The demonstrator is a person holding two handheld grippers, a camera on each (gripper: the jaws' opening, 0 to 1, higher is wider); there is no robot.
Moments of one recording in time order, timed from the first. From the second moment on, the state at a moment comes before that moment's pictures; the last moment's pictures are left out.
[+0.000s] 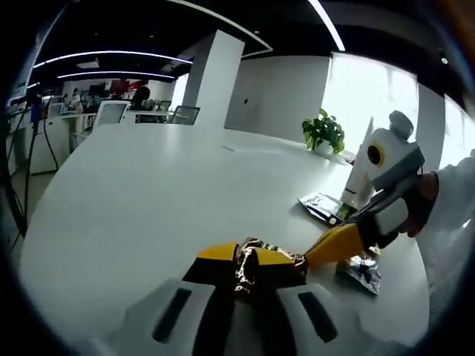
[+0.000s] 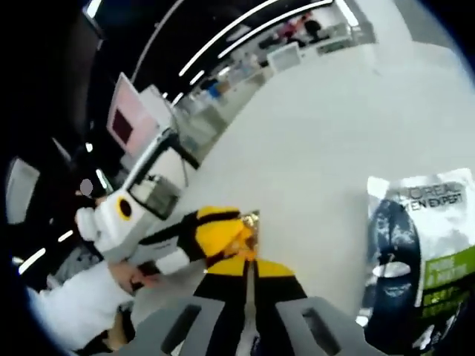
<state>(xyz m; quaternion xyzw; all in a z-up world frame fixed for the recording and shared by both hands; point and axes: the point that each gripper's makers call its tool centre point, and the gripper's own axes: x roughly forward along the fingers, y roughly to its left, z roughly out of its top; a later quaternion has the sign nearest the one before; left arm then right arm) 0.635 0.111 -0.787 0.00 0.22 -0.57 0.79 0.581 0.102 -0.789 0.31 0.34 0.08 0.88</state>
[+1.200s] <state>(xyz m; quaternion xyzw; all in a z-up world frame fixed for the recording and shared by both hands) 0.630 0.110 -0.725 -0.27 0.31 -0.55 0.73 0.574 0.087 -0.691 0.36 0.20 0.09 0.91</state>
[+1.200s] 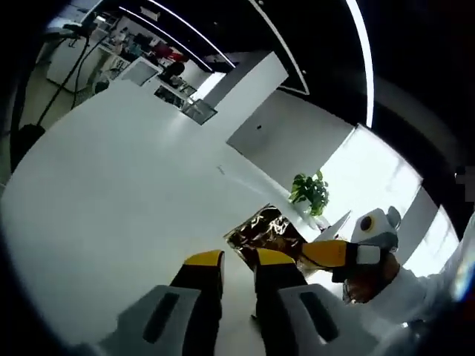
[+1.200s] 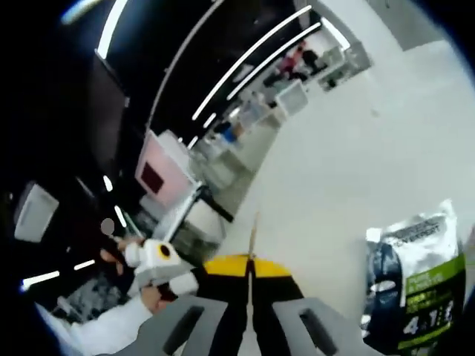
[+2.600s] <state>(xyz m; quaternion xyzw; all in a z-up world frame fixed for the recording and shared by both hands) 0.587 0.063 -0.650 -0.29 0.31 -0.57 0.70 0.531 0.053 -0.672 -0.25 0.17 0.08 0.95</state>
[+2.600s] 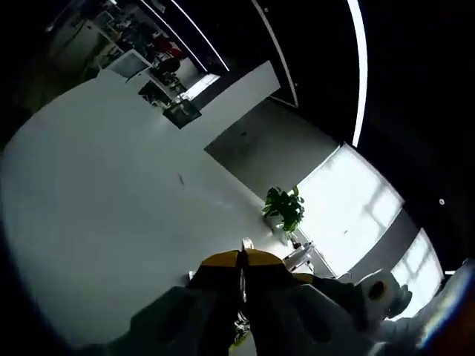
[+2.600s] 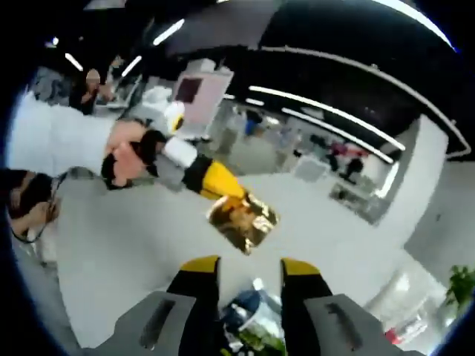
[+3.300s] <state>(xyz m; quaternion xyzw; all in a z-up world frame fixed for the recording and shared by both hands) 0.585 0.062 -0.670 -0.29 0.38 -0.55 0.68 0.551 0.068 -0.687 -0.56 0.15 0.14 0.81</state>
